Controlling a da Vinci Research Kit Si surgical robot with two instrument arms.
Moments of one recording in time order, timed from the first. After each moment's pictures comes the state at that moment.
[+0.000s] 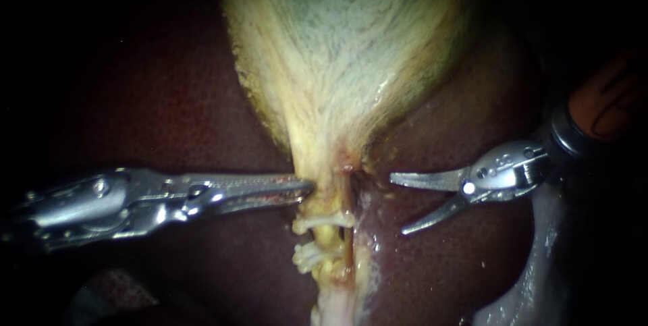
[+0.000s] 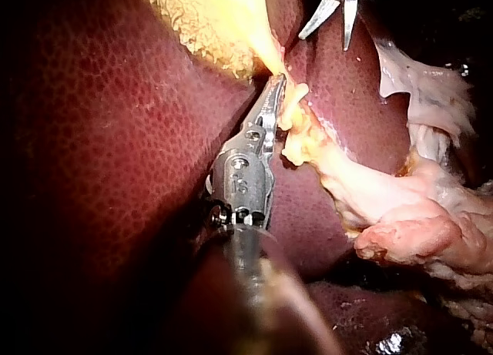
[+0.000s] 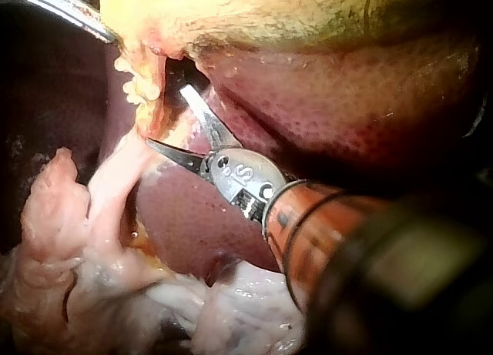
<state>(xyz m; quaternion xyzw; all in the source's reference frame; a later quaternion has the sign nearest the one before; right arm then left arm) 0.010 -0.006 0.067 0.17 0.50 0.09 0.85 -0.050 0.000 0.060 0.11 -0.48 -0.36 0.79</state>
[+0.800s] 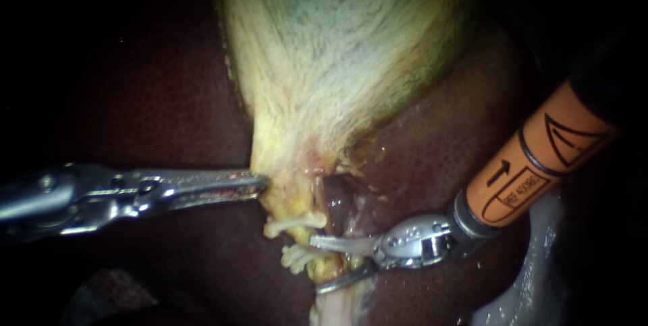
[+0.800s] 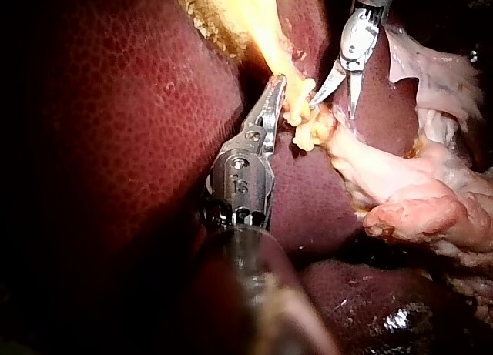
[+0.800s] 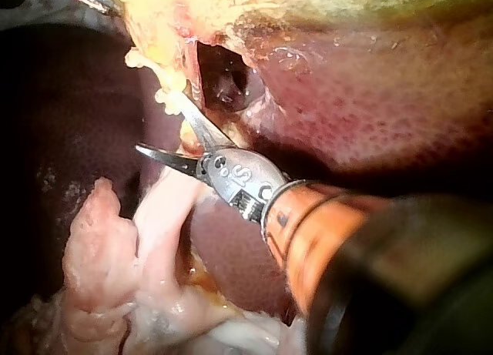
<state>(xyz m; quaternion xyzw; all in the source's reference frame) 0.018 -0.014 0.074 0.27 0.48 0.09 0.83 -0.045 0.001 0.057 0.10 -0.48 -0.37 0.79</state>
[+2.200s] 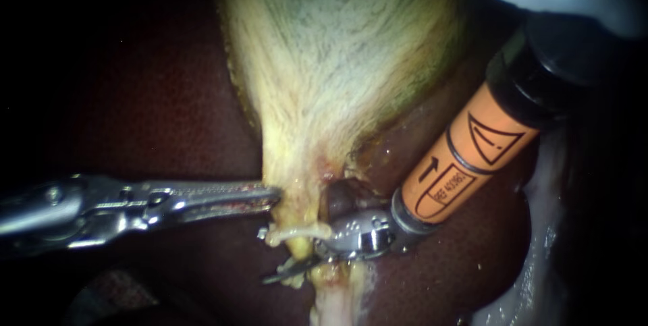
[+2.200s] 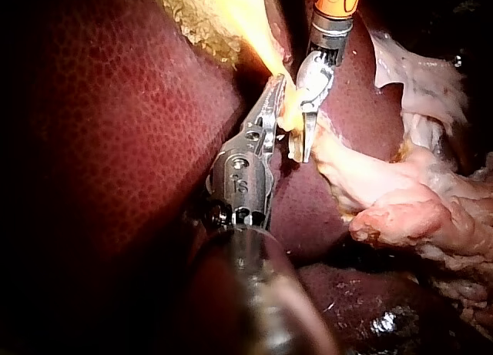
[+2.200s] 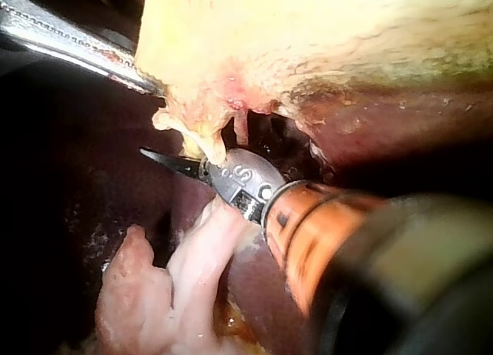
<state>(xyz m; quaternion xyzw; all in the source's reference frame) 0.026 -0.015 0.077 0.27 0.47 0.09 0.84 -0.047 0.000 0.056 0.10 -0.48 -0.37 0.79</state>
